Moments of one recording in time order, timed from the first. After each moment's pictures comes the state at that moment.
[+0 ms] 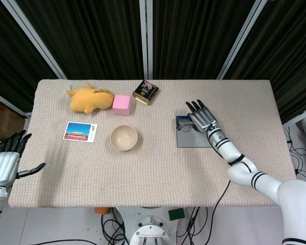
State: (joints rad) left arm -0.14 -1.12 -0.05 -1.54 1.44 1.39 0.00; right arm 0.90 -1.65 0.17 -0.90 -1.30 0.67 -0.19
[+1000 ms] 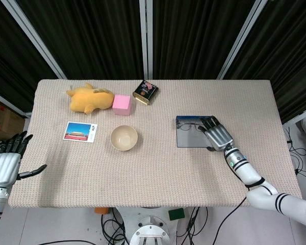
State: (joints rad) left arm -0.14 -1.13 -0.04 -1.54 1.46 1.40 0.01; right arm 0.71 -1.47 0.06 -1.23 -1.30 0.85 -0.26
